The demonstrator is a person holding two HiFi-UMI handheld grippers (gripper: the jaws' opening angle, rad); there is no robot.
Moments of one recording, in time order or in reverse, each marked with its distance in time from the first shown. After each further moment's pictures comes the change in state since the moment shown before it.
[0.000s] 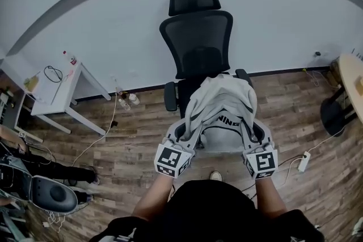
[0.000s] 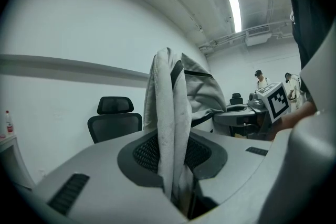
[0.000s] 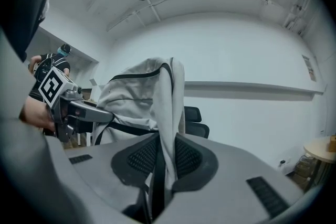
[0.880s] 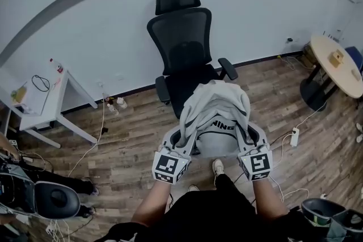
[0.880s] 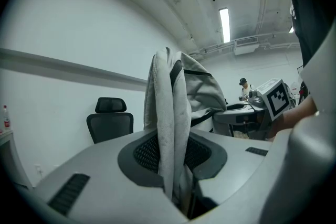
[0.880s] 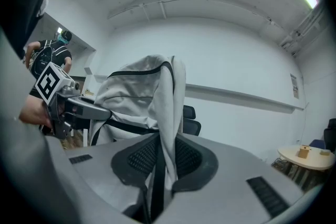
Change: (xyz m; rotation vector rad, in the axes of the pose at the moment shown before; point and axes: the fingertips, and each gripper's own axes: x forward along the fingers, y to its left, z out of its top) left arm -0.127 -0.036 -0.004 -0.016 -0.013 -0.119; right arm -0.104 0.103 0.026 -0.045 0.093 -0.145
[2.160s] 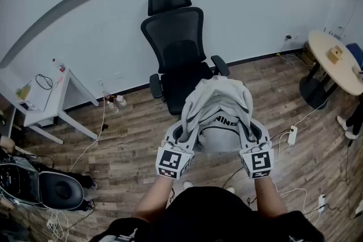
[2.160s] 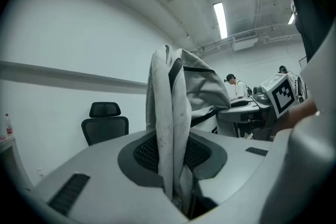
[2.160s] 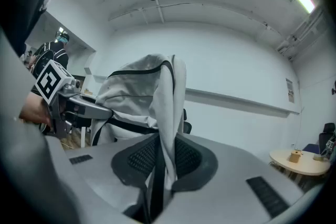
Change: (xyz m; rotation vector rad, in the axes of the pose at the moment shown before) left arm 0.040 -0.086 0.021 0.042 -0.007 0.038; right arm -0.064 -0.076 -0.008 -0.028 -0.016 -0.023
